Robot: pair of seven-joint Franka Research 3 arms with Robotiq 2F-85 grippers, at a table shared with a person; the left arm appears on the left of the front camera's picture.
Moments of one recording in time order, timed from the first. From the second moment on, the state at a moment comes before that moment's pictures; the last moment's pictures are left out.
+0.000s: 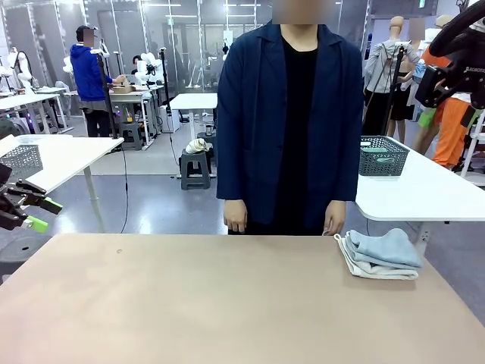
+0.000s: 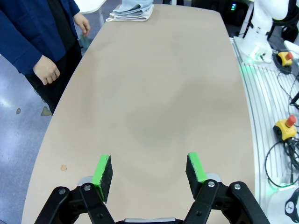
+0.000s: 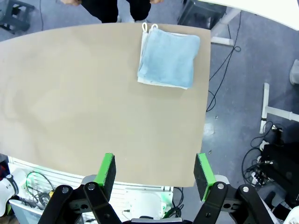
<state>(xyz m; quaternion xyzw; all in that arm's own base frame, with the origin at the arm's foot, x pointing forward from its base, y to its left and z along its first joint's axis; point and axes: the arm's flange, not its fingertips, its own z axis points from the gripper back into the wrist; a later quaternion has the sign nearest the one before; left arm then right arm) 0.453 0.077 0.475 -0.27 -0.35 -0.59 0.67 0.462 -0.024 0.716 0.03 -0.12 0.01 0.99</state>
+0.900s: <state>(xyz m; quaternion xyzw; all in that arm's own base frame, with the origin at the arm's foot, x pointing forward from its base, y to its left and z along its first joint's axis) 0.453 0.077 0.475 -0.27 -0.35 -0.59 0.67 0.462 -0.024 0.716 0.03 -0.12 0.01 0.99</state>
